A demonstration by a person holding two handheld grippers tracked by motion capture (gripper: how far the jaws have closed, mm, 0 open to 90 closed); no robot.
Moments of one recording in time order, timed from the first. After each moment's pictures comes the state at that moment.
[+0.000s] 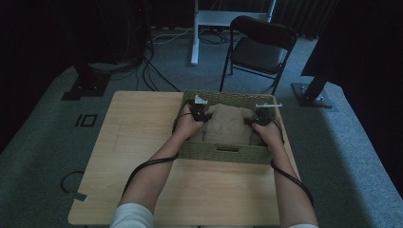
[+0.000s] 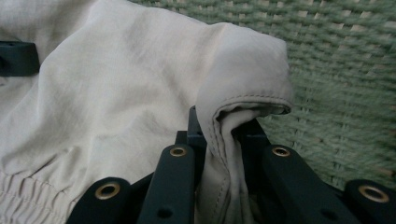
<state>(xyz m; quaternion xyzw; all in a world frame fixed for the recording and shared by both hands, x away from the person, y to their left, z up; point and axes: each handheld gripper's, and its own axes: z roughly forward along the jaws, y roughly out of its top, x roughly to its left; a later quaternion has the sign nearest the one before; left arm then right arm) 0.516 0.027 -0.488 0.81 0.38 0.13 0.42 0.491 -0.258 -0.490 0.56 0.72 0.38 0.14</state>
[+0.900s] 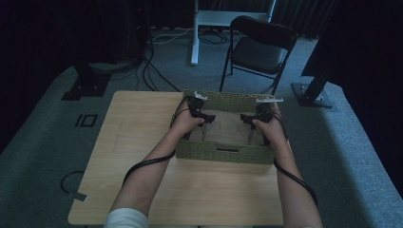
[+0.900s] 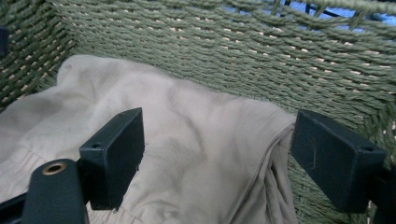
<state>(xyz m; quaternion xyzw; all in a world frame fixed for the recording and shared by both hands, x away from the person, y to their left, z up) 0.507 0.031 -0.452 0.83 0.40 0.12 0.38 0.487 -0.253 -0.460 0.54 0.73 0.37 0.19</state>
